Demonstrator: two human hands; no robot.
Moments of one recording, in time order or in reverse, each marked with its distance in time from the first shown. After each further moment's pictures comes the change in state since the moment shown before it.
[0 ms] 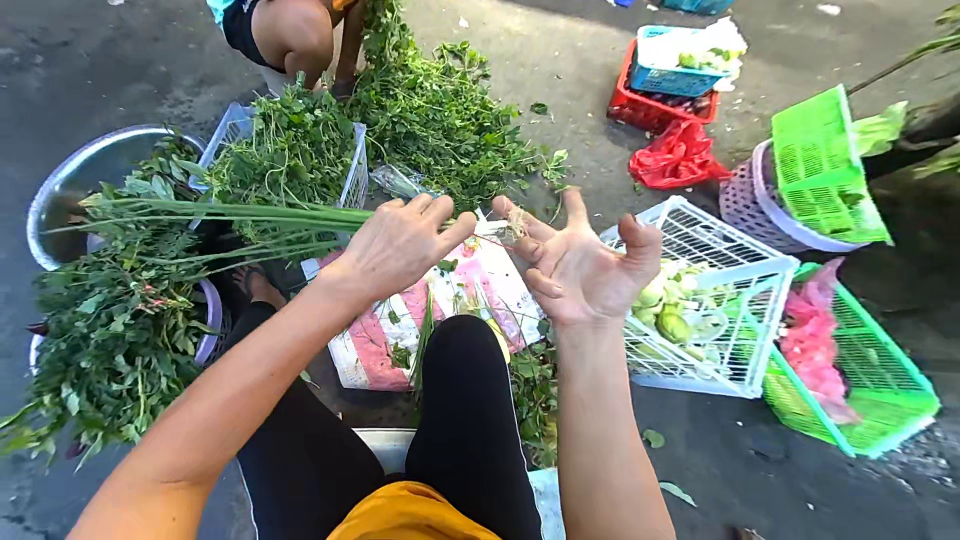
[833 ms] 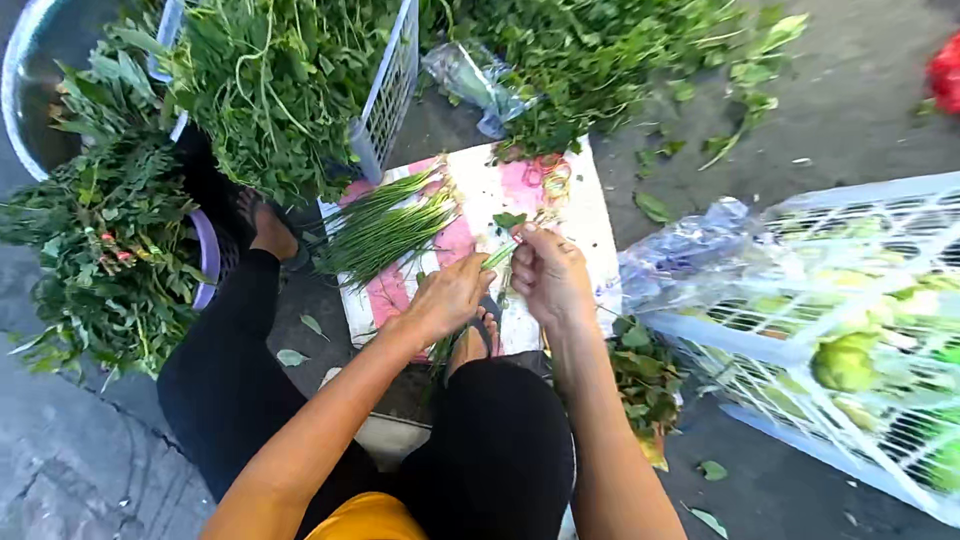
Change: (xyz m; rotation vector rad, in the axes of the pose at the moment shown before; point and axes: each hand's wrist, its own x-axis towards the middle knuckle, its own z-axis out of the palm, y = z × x) left_hand -0.039 0.024 0.224 -0.864 -0.277 -0.790; right_hand 0.068 0.140 -0.153 -0.500 0.473 0.436
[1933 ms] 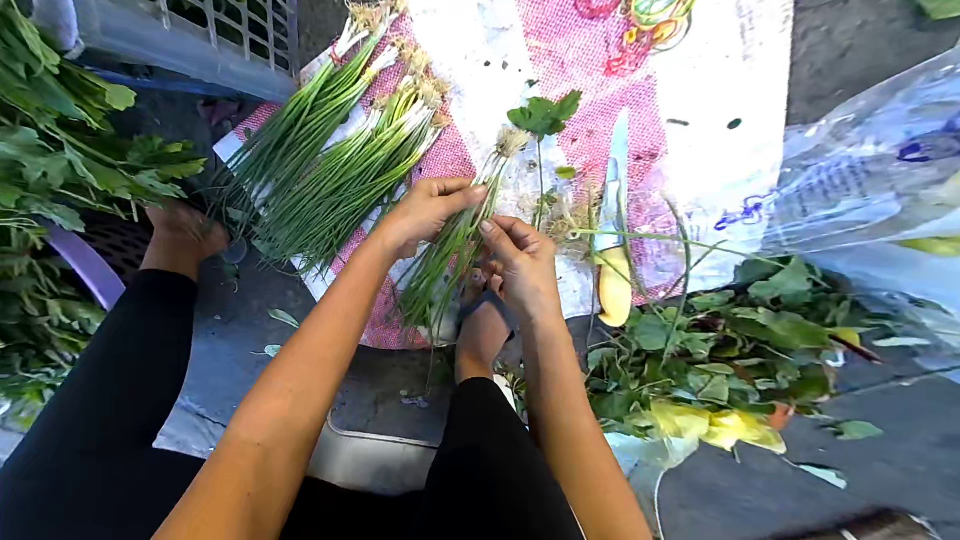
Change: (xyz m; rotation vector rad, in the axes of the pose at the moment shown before) left_hand 0.138 -0.139 0.083 -0.783 -0.322 -0.690; right_hand 0.070 0.175 -0.077 -0.164 0.145 0.231
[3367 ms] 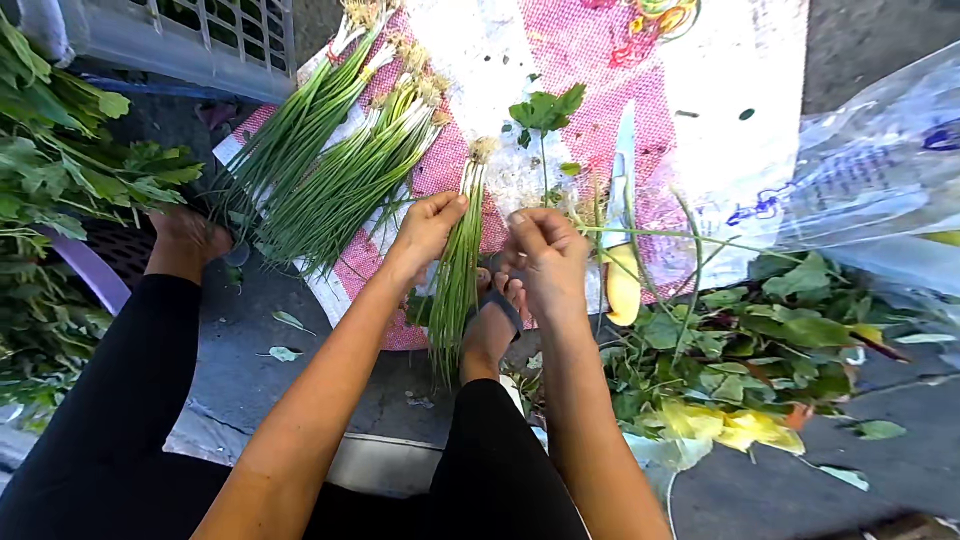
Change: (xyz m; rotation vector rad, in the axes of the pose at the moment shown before) left_hand -0.015 -0.016 0.021 -0.102 0.244 -0.075; right_hand -0.002 -0.014 -0.012 -0.070 0.097 -0.060
